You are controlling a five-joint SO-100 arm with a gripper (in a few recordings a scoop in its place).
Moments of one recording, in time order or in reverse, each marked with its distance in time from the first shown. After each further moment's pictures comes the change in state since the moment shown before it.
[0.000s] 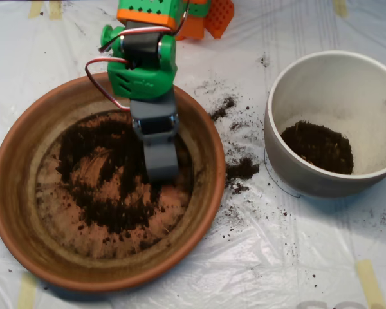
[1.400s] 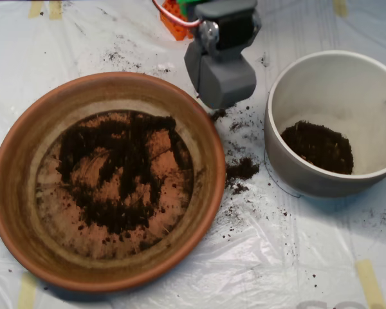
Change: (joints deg) arm -23.5 29.9 -12.8 20.2 4.7
